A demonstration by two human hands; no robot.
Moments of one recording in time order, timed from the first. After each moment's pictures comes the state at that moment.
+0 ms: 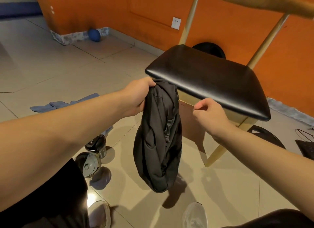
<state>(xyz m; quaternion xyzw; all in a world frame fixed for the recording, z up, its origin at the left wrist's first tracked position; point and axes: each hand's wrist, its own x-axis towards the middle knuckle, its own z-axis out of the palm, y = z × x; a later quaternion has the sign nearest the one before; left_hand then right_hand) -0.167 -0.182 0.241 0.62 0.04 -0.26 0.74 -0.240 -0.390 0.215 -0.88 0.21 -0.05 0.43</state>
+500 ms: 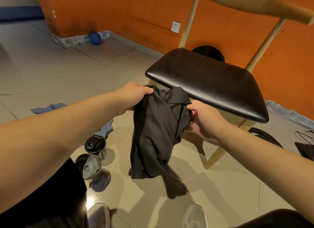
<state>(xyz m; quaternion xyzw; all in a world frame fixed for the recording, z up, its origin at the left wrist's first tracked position) -0.150 -0.162 0.235 0.80 -0.01 -0.20 0.56 -0.243 -0.367 0.229 -0.67 0.15 0.11 0.72</state>
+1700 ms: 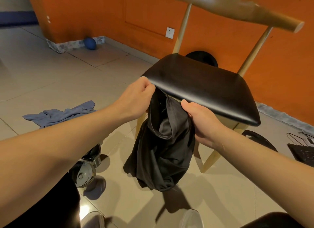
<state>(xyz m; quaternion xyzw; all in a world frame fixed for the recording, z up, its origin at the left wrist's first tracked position) -0.175 -0.177 0.248 0.85 -0.19 0.00 0.50 -0.242 -0.373 0.233 -0.66 0.18 0.05 0.73</state>
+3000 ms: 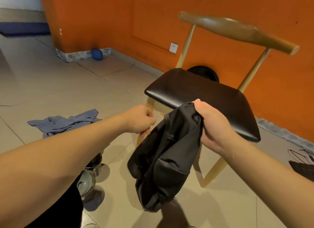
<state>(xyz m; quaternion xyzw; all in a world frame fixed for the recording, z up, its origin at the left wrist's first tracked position) -0.158 -0.165 0.234 0.89 -0.19 -0.21 0.36 -0.246 -0.367 0.271 -0.63 0.15 -0.02 0.76</state>
